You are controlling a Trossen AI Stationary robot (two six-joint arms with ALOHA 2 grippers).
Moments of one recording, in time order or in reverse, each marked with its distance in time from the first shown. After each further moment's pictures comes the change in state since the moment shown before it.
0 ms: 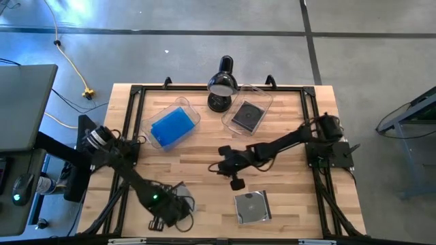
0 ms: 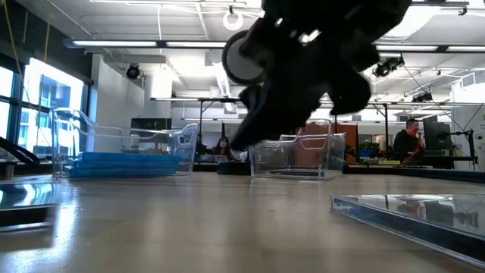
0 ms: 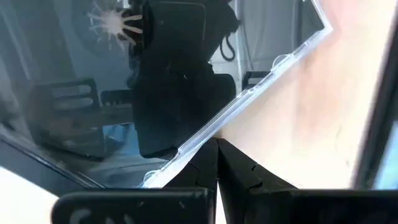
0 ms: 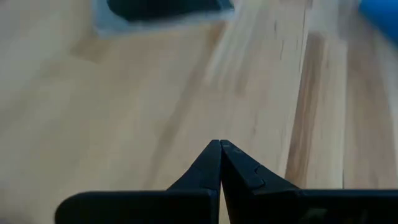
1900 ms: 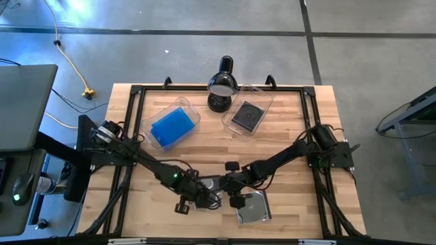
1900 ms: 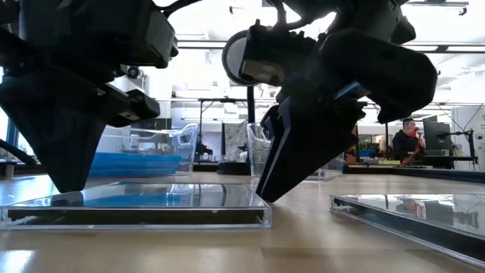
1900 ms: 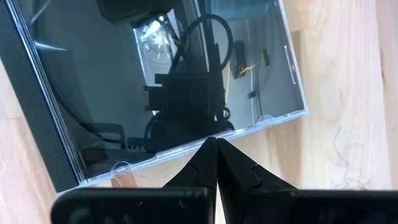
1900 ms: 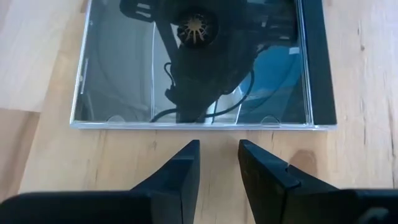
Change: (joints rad) left arm 0.282 0.037 0.047 0.164 -0.109 0.381; right arm 0.179 0.124 0.166 -0.307 0.147 0.414
